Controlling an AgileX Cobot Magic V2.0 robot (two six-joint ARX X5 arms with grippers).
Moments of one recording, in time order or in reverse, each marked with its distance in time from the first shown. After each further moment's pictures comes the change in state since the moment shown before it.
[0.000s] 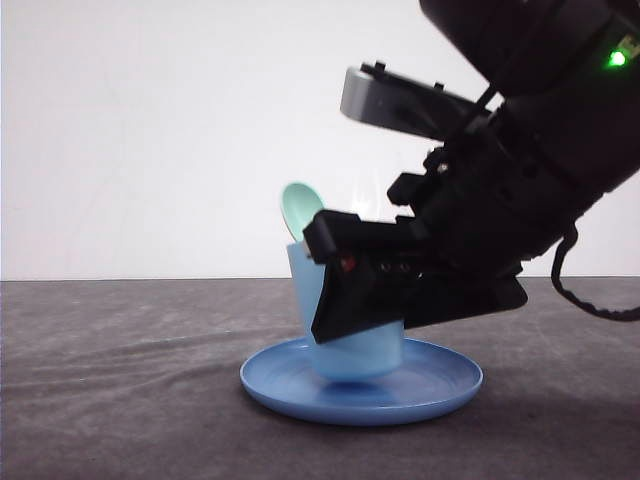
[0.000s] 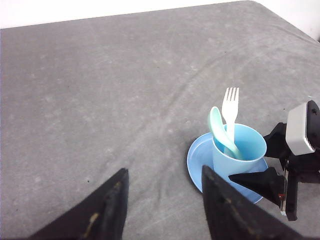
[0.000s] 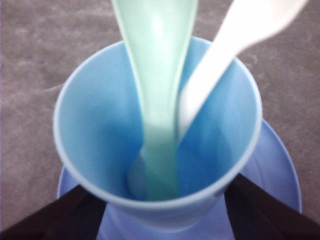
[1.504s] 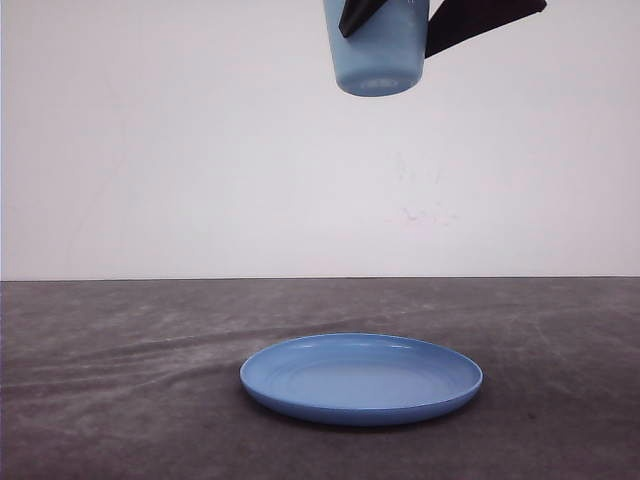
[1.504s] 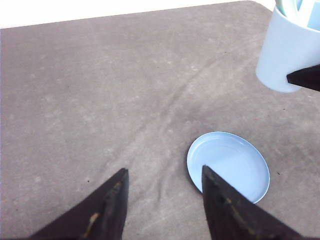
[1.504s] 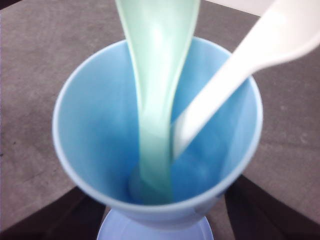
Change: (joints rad) left arm 0.000 0.000 0.000 0.000 0.000 0.000; right arm -0.070 -0.346 0.445 -0.639 -0.023 -0.088
